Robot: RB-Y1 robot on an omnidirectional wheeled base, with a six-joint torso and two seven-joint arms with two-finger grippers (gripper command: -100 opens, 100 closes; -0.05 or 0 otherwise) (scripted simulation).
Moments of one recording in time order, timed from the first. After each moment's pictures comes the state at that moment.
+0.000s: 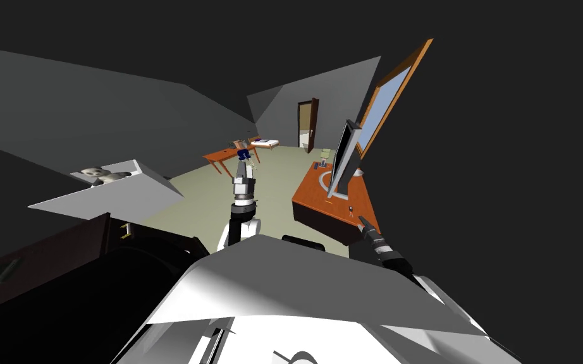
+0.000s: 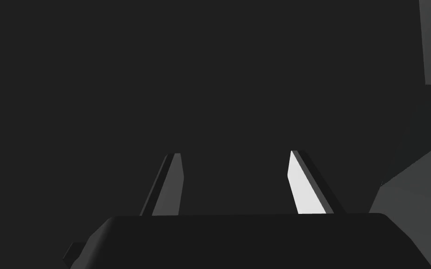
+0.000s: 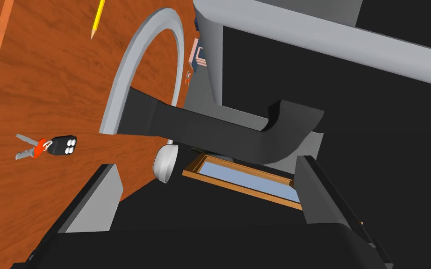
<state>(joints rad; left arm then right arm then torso) 0.53 -0.02 0.04 -2.38 -0.10 -0.53 -0.11 0.37 -0.63 0.17 -1.35 0.09 -0.58 -0.32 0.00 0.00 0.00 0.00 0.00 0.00</state>
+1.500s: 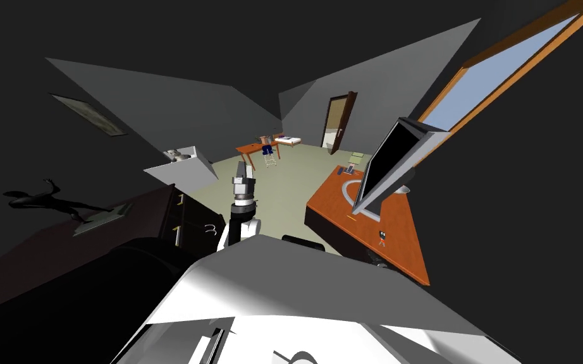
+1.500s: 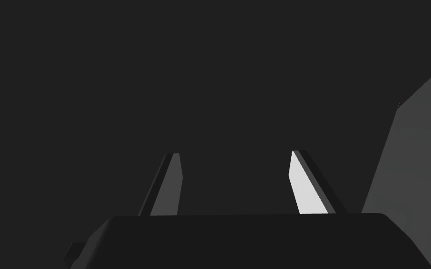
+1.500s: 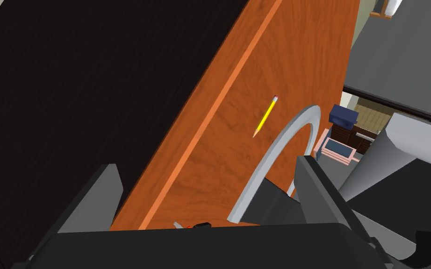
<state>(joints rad) 0.53 -0.02 0.04 -2.38 -0.10 -0.53 -0.11 0.44 -0.71 0.35 -1.02 0.05 -0.54 -0.40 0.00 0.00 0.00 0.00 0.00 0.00</state>
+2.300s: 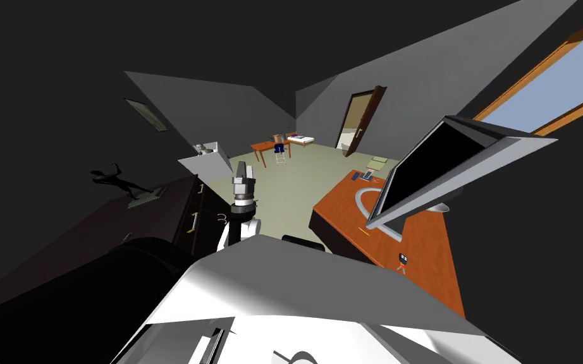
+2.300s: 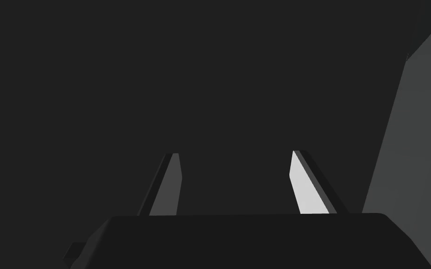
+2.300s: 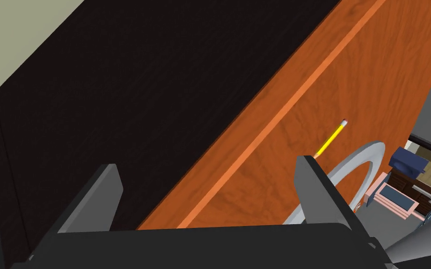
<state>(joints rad) 0.53 -0.02 0.04 -2.38 -0.10 -0.53 -0.11 0.47 -0.75 0.43 -0.87 0.02 -0.49 -0.44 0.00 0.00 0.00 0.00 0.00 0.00</state>
